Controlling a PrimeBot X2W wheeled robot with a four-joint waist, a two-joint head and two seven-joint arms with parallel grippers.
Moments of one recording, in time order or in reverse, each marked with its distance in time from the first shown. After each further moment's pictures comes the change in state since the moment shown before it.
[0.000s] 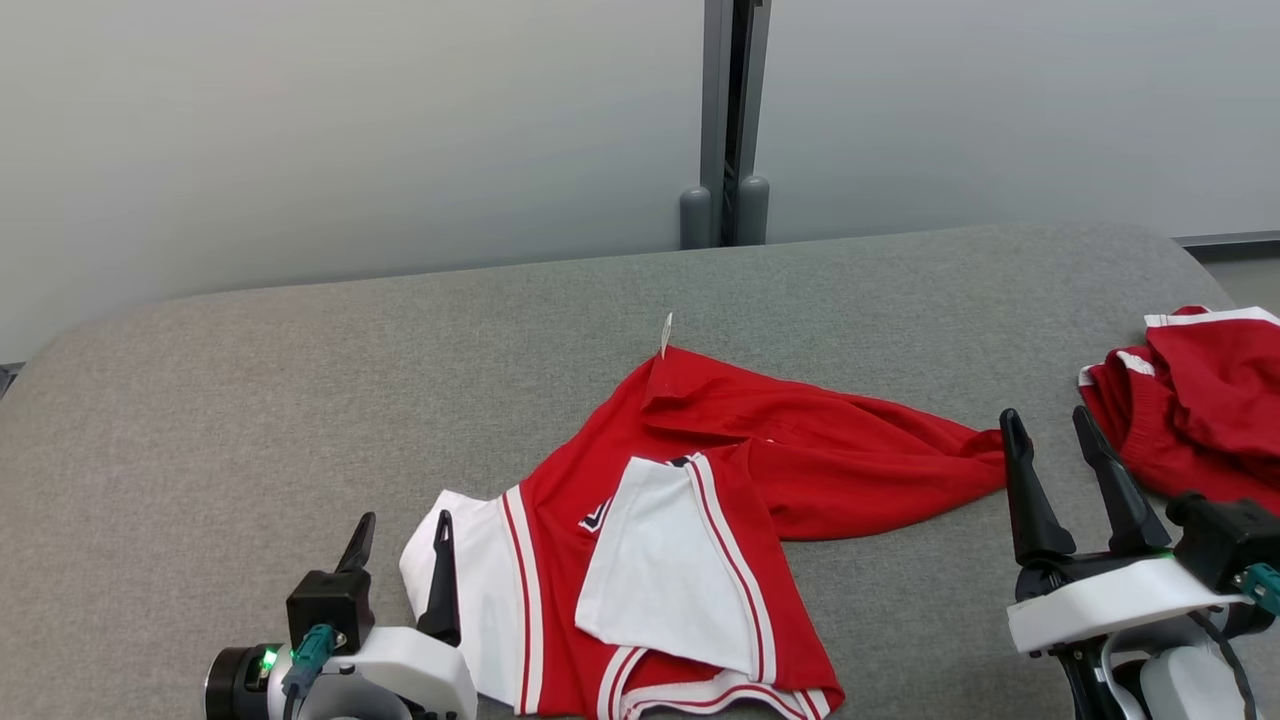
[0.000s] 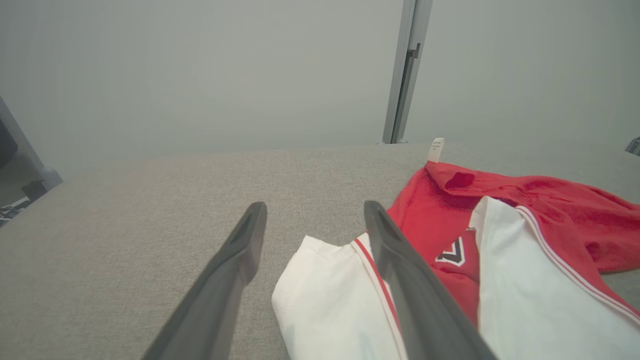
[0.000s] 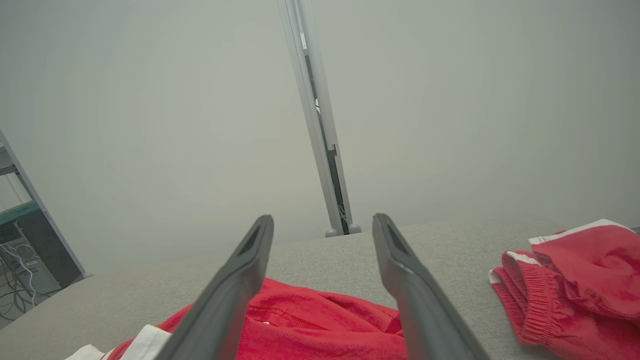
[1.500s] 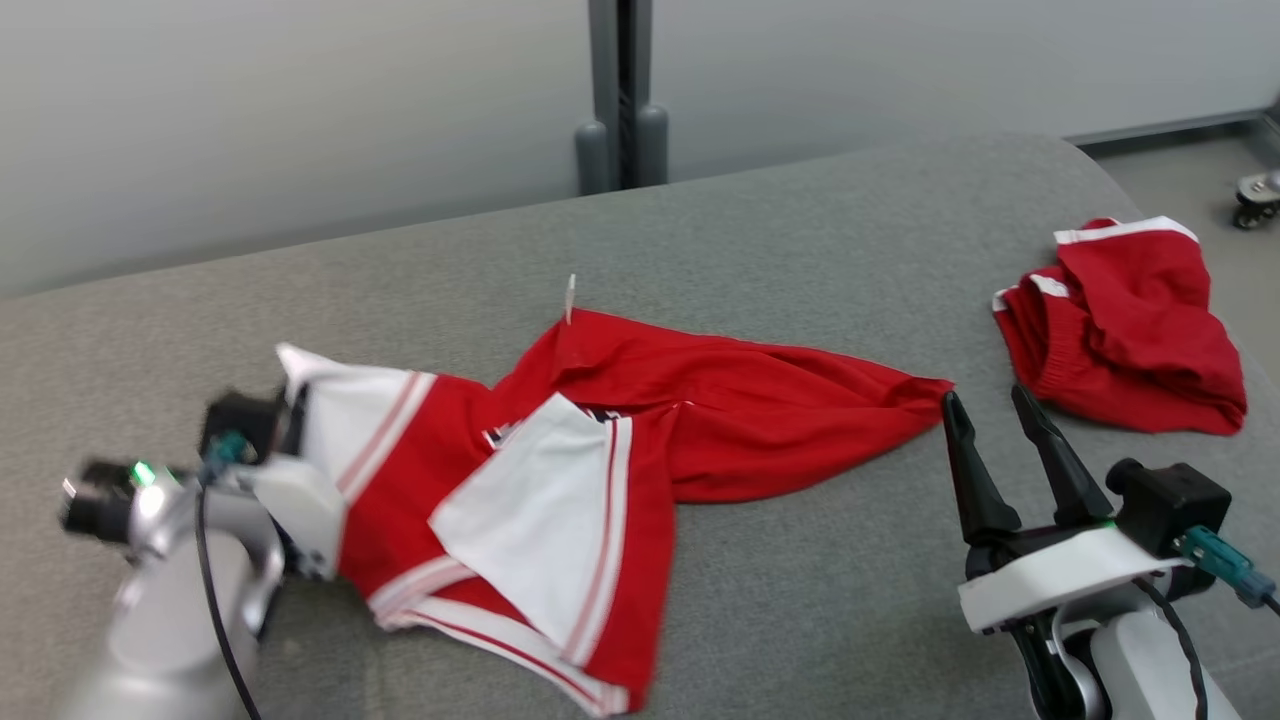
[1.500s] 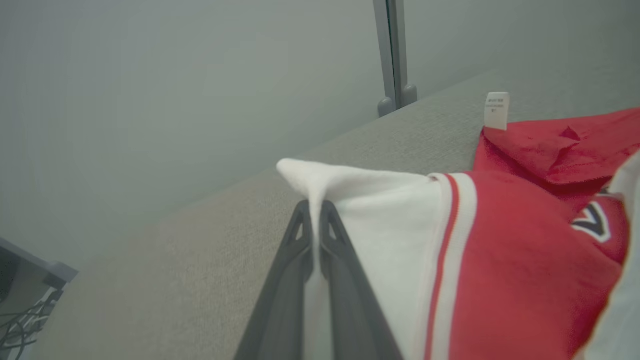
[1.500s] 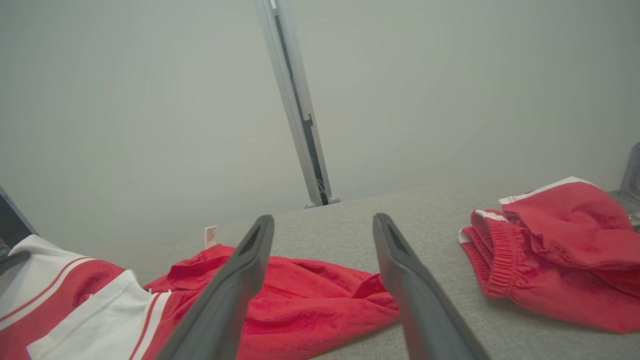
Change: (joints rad) left arm -0.430 0.123 -0.050 0.492 0.115 -0.154 0.019; right arm -0.075 0.005 0.089 0.062 0.016 0.000 0.000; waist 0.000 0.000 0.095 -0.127
